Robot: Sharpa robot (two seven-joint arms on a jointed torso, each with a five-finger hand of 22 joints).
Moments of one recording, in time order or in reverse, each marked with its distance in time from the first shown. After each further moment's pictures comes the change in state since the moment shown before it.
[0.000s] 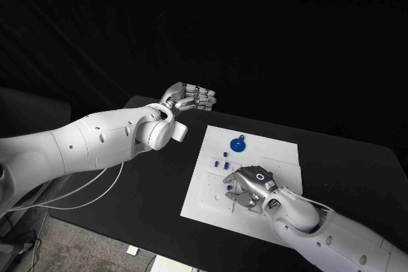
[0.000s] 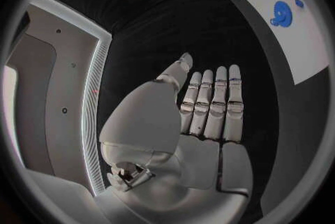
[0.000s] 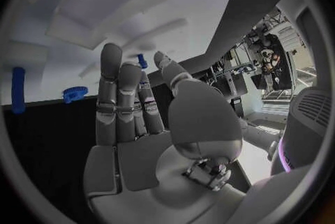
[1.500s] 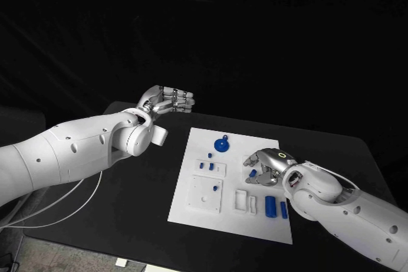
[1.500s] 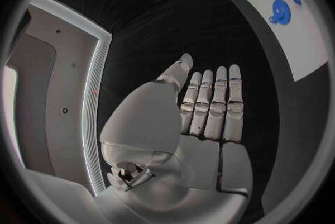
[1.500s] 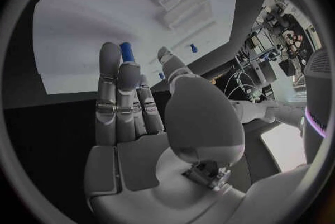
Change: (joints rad) left arm 0.000 -0.017 0.000 0.003 -0.001 0.002 0.000; left_hand 0.008 0.008 -0.011 0.011 0.000 0.000 0.000 0.000 0.000 0.000 0.000 0.000 0.000 0.000 0.000 0.000 0.000 0.000 0.004 0.004 0.000 -0.011; right arm -0.001 -0.175 0.174 0.071 0.173 0.212 -0.101; right_hand 0.109 -0.075 -0.113 0.163 -0.036 -0.087 -0.027 0.000 -0.001 -0.030 0.012 0.000 0.001 -0.009 0.009 0.004 -0.012 -0.008 0.000 0.007 0.018 -0.052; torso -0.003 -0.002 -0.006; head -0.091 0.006
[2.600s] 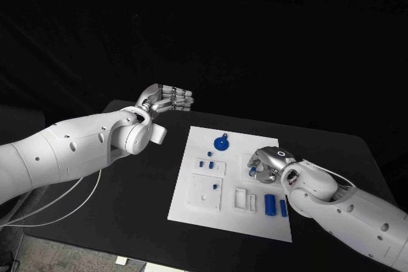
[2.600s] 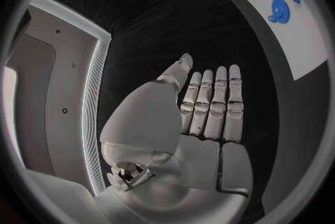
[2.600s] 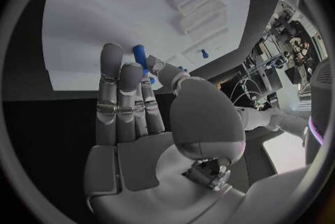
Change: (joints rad) left arm 0.000 -0.001 0.000 -0.005 -0.001 0.002 -0.001; left_hand 0.000 0.000 0.000 0.000 0.000 0.000 0.000 0.000 0.000 0.000 0.000 0.000 0.000 0.000 0.000 0.000 0.000 0.000 0.000 0.000 0.000 -0.002; right arm 0.000 0.024 0.001 -0.039 -0.073 -0.012 -0.039; right_hand -0.095 0.046 0.456 -0.158 -0.115 0.150 0.029 0.000 0.000 0.212 -0.057 0.000 0.000 0.024 -0.024 0.003 0.006 0.004 0.000 -0.022 0.041 0.009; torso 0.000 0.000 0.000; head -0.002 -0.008
